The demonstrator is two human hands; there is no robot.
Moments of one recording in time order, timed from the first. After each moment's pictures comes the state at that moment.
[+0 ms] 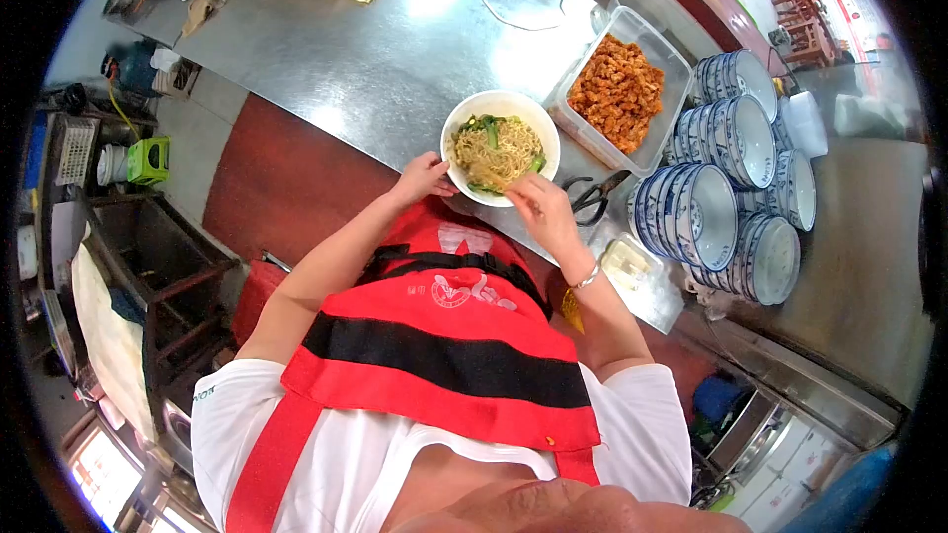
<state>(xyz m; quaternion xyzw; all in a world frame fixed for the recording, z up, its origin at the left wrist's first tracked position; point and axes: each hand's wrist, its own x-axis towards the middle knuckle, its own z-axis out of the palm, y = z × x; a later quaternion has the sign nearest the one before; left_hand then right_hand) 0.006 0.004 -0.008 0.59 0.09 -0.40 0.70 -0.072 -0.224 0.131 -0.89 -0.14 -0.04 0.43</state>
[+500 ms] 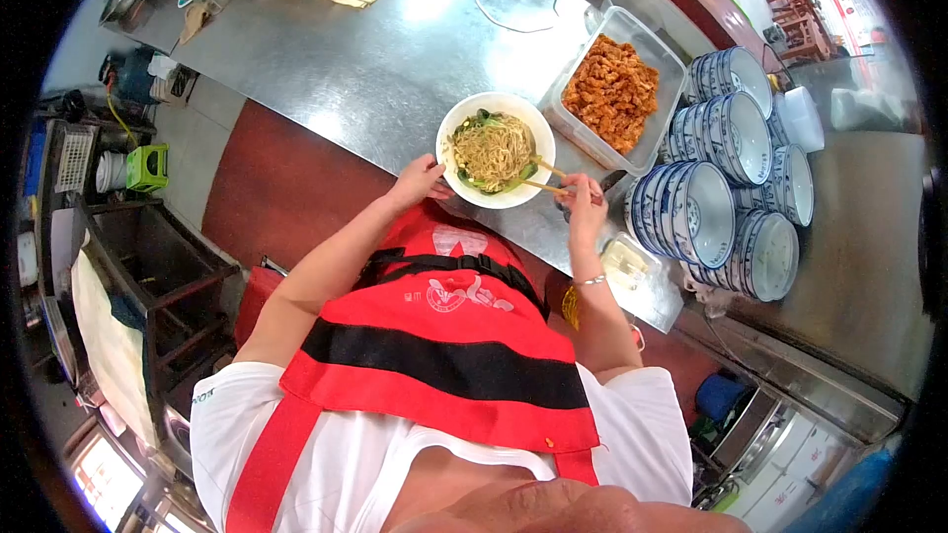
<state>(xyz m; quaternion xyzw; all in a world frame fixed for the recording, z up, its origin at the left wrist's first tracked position) 0.006 0.002 -0.009 0.60 0.08 -0.40 0.68 -0.086 -0.289 0.051 -0.67 0.25 -0.13 0.69</state>
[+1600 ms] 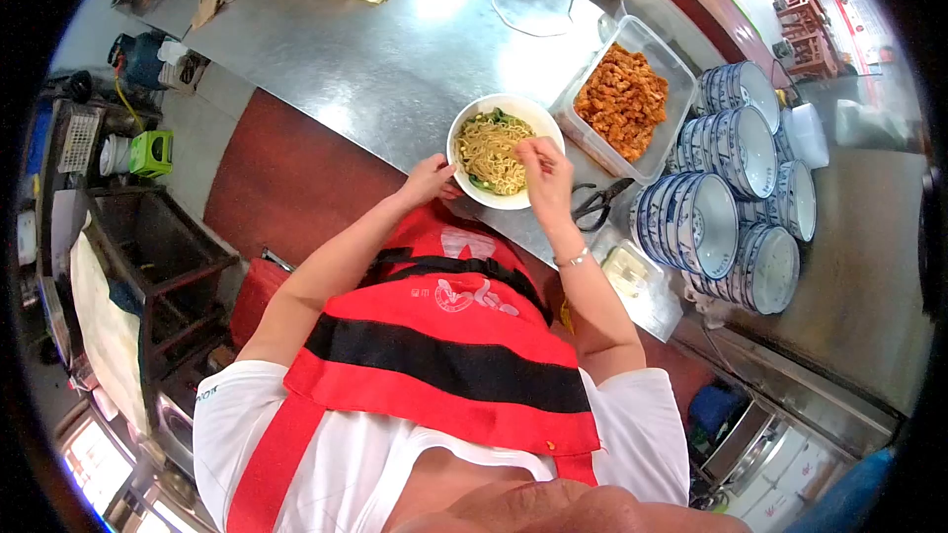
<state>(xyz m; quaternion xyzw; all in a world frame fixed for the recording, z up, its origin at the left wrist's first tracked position) 0.004 0.004 -0.013 0.62 0.07 -0.40 0.67 -0.029 -0.203 0.113 -0.80 0.02 -0.12 0.59</state>
